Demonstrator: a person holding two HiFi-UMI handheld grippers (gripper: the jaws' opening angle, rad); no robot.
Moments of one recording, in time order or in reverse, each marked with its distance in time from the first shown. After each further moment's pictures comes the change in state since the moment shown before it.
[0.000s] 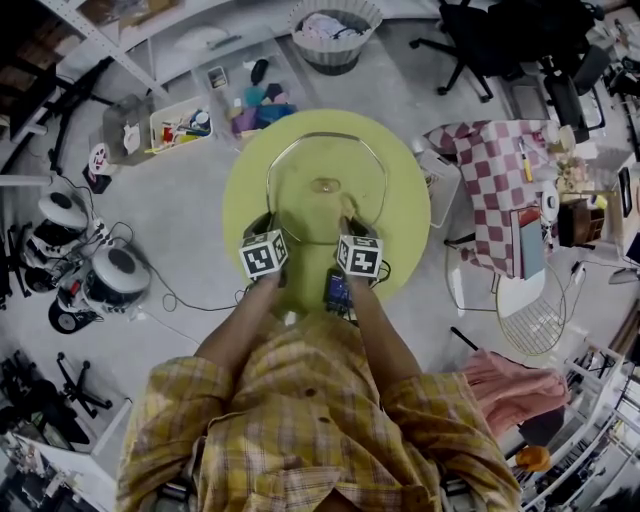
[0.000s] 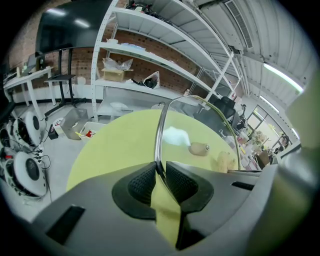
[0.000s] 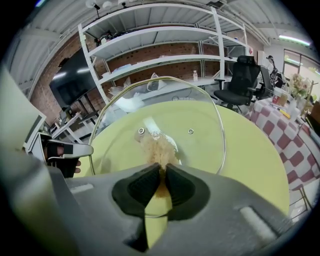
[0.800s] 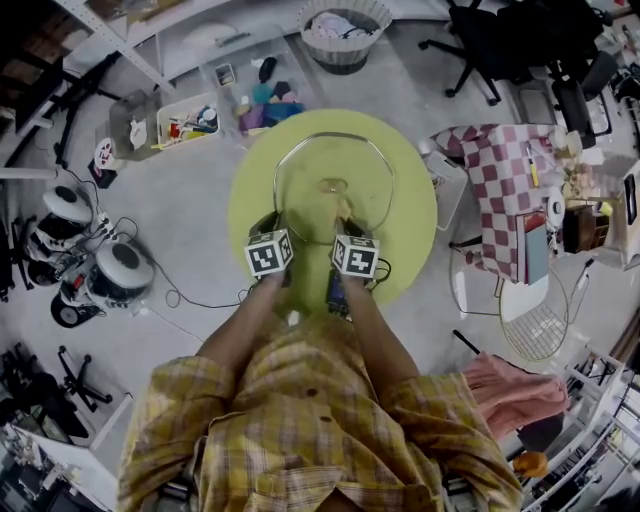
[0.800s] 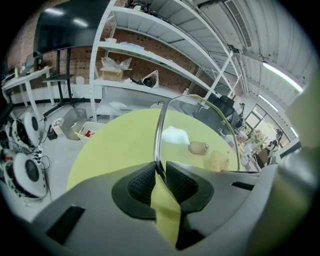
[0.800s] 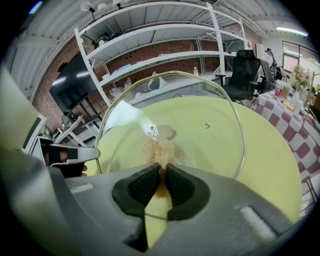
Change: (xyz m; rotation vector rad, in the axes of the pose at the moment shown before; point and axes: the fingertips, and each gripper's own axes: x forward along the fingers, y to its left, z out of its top) left arm 0.000 0.002 0.000 0.012 0.011 -0.010; right arm 0.011 0.030 -0.003 0.042 0.012 0.038
